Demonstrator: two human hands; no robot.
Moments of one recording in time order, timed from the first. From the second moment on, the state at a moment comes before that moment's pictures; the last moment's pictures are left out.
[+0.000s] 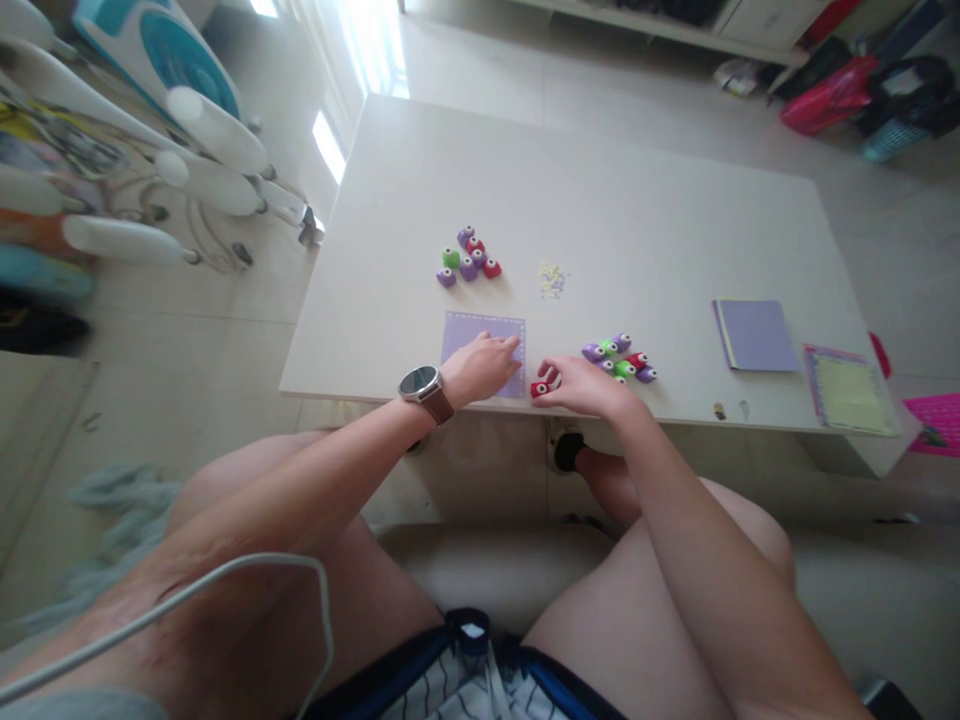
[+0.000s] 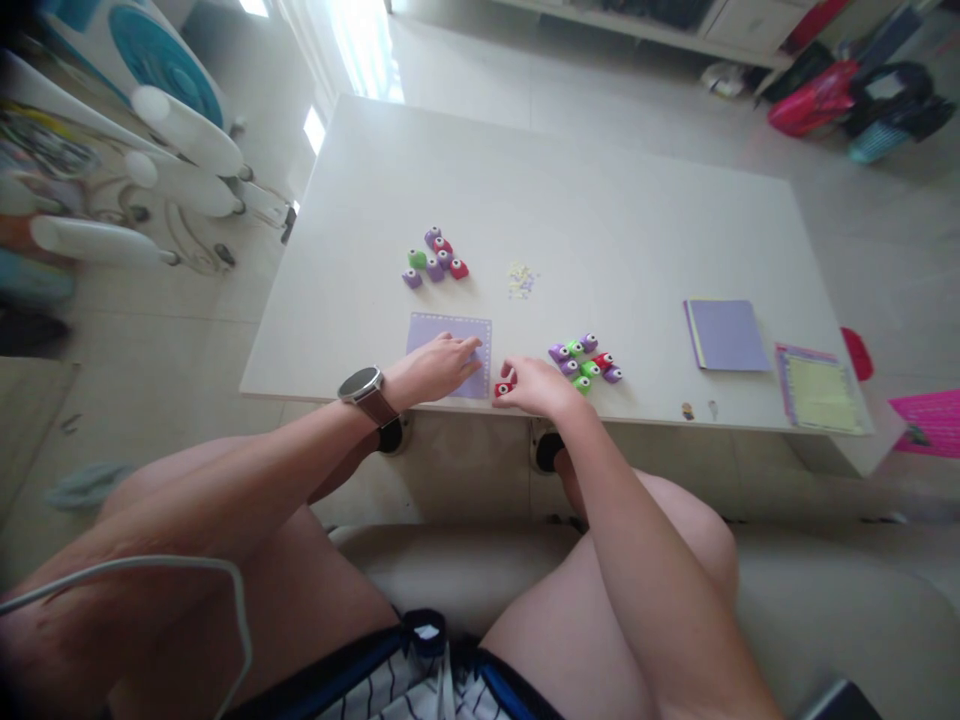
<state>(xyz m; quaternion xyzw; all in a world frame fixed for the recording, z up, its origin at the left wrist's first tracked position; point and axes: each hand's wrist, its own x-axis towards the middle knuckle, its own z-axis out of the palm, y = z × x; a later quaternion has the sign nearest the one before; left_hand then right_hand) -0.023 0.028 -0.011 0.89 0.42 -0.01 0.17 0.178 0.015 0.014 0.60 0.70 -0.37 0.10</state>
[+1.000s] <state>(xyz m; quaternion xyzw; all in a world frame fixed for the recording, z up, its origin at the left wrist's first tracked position) -0.027 0.026 -0.015 0.86 0.46 -0.01 0.23 0.191 0.010 0.019 0.48 0.83 -0.24 0.17</state>
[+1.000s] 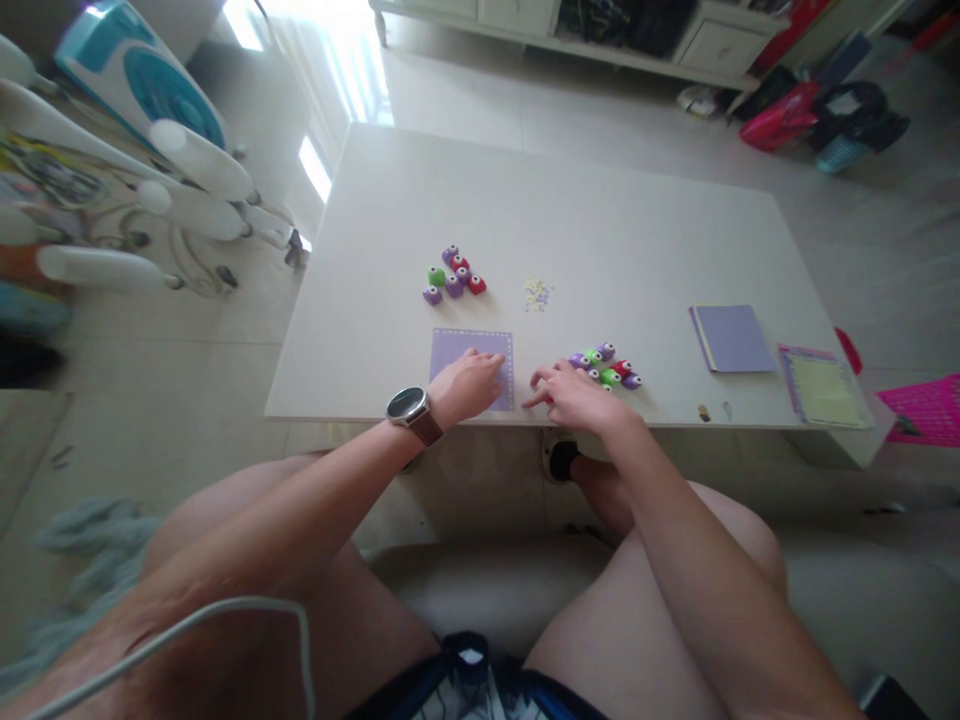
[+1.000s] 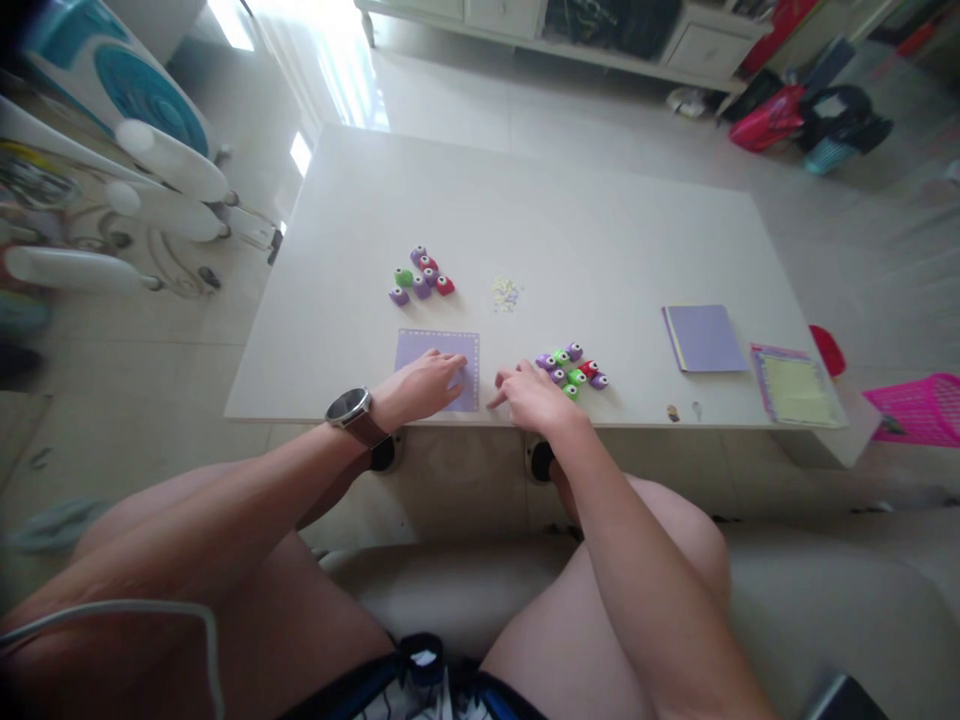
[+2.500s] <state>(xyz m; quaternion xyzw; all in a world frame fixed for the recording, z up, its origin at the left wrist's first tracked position) -0.031 0.017 -0.015 0.86 0.45 0.00 0.22 0.179 0.017 0.017 0.64 0.72 -0.21 0.17</state>
